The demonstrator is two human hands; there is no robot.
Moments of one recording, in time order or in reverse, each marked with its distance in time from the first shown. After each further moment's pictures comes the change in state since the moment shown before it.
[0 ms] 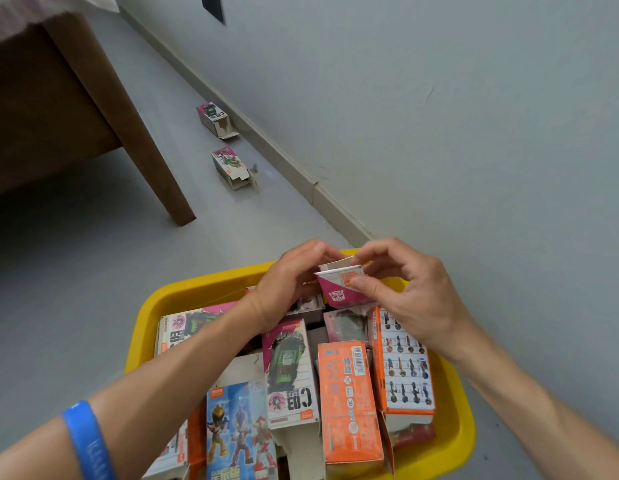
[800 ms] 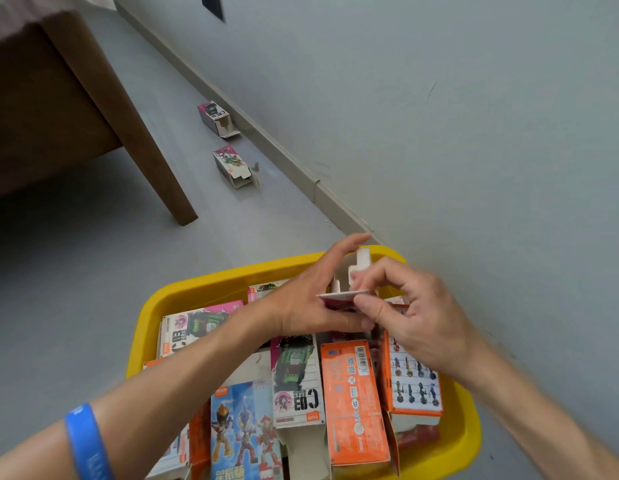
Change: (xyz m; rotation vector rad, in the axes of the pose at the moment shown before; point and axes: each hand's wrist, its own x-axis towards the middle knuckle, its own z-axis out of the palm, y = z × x) left_hand -0.004 0.000 0.010 0.562 -0.242 0.248; right_hand -0.018 -0.007 0.003 0.020 -0.058 -0.028
